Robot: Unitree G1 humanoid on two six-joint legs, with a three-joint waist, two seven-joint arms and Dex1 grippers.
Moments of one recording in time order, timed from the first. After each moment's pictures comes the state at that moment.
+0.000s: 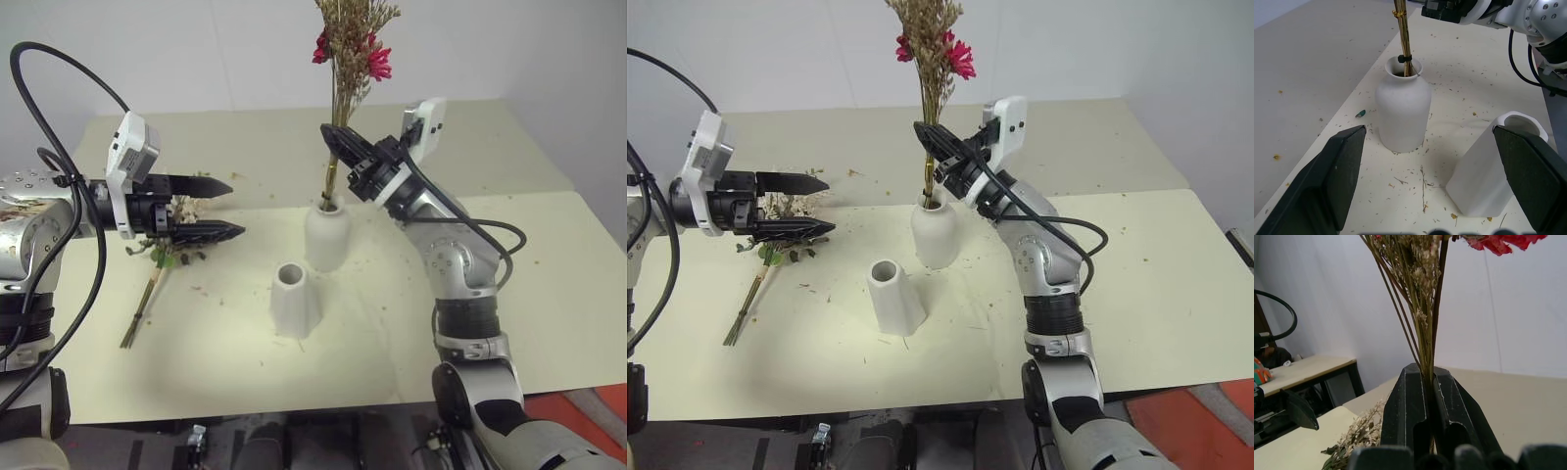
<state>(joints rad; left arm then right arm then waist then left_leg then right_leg) -0.73 0.96 0.09 0.02 -0.59 0.72 -1.31 -0.83 -0.11 -0.07 0.07 0.49 0.40 0.54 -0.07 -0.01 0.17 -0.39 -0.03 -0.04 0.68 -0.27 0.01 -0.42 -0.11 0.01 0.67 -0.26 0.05</state>
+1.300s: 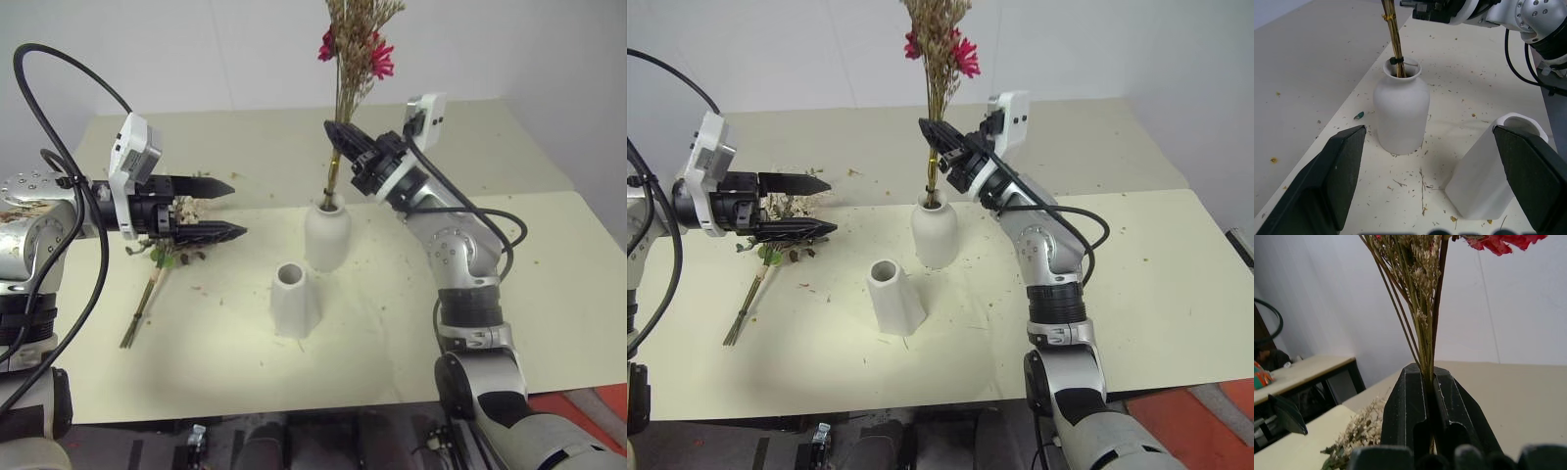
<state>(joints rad) -0.73 0.95 0.09 0.01 -0.59 0.72 -1.30 -0.88 -0.13 -0.09 0.13 0.53 0.45 0.52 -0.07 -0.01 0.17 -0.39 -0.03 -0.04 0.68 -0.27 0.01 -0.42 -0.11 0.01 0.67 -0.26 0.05</state>
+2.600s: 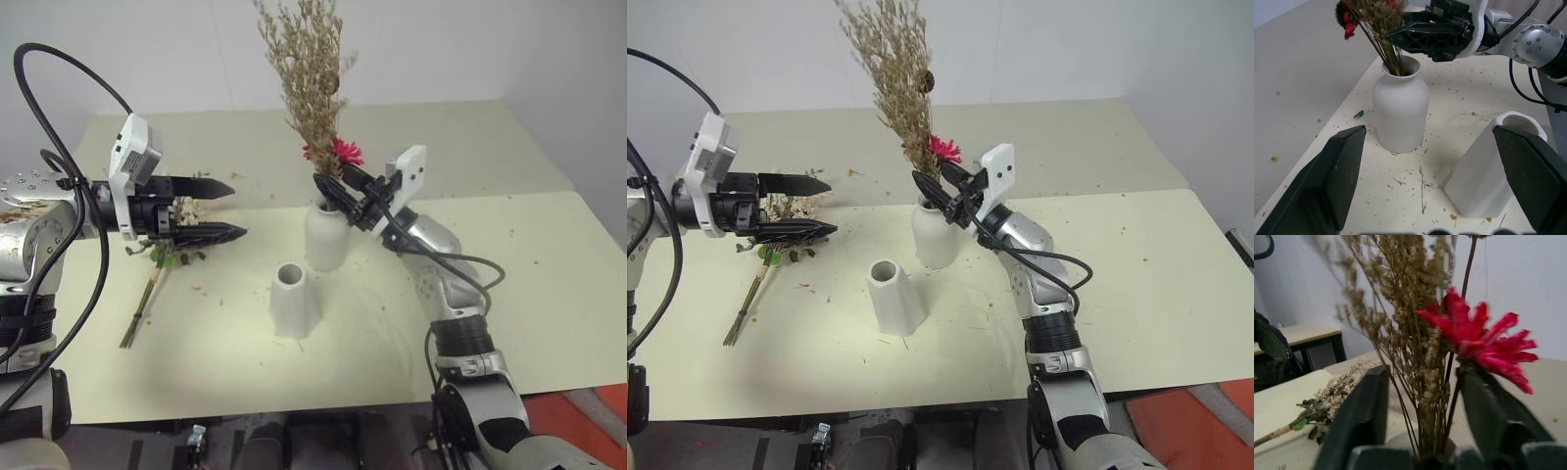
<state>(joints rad) -0.72 0.96 0.10 0.00 -0.60 0.73 -1.30 -0.71 -0.14 0.00 0.12 0.36 0.22 0.61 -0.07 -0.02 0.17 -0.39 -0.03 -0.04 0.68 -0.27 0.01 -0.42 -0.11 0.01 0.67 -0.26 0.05</state>
